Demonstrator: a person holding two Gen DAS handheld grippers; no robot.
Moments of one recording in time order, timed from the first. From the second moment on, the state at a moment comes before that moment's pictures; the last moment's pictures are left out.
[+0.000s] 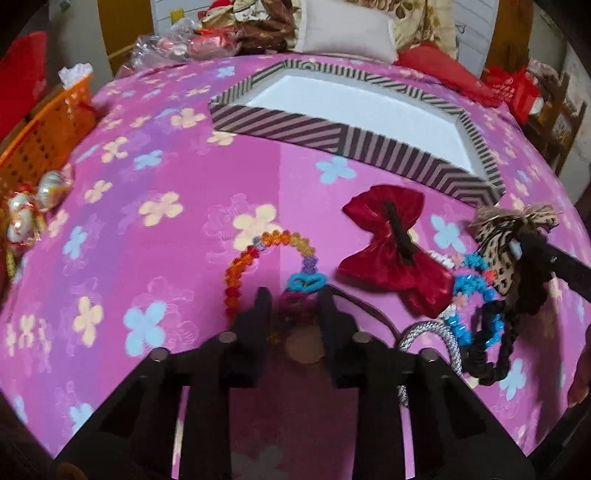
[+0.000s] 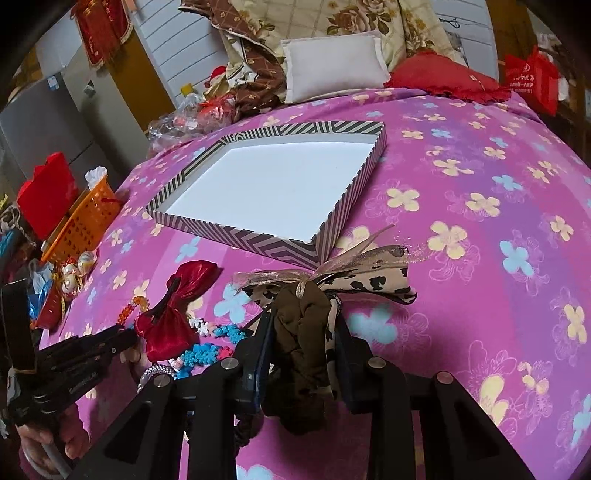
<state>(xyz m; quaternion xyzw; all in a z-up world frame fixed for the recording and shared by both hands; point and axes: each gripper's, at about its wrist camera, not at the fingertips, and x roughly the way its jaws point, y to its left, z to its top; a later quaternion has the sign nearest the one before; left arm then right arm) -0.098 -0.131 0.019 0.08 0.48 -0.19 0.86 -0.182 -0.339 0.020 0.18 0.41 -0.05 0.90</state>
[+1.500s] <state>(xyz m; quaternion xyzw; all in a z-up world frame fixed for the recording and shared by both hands) -0.106 -0.122 0.127 0.03 0.40 -0.20 0.89 -0.196 -0.325 0.088 0.12 0.35 -0.02 0.93</state>
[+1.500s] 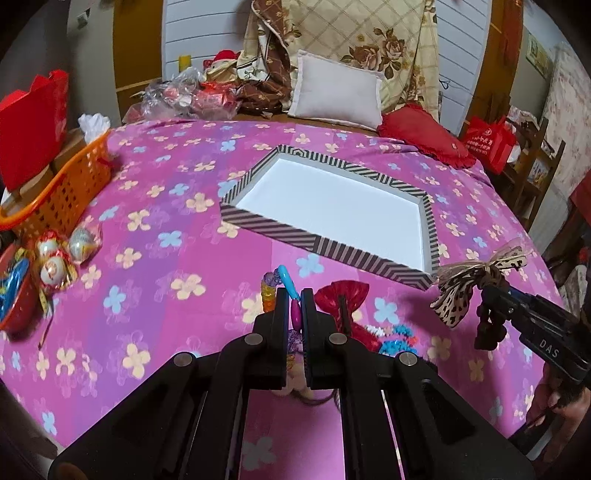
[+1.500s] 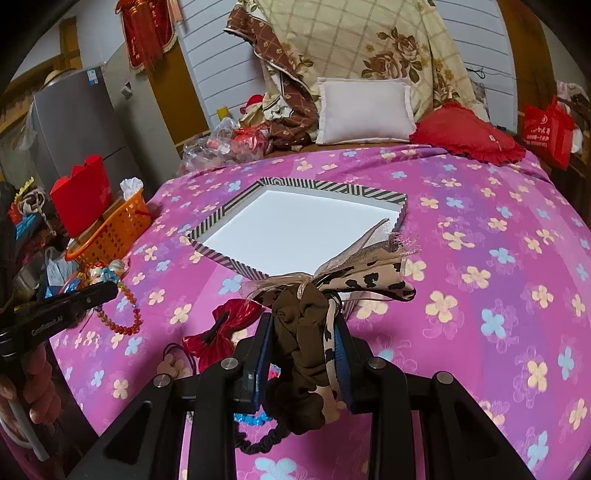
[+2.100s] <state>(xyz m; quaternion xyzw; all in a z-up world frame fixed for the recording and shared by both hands) -0.003 -0.181 0.113 0.05 0.41 -0.23 0.88 -0.119 -0.356 0.080 0.11 0.36 -0.04 0.92</state>
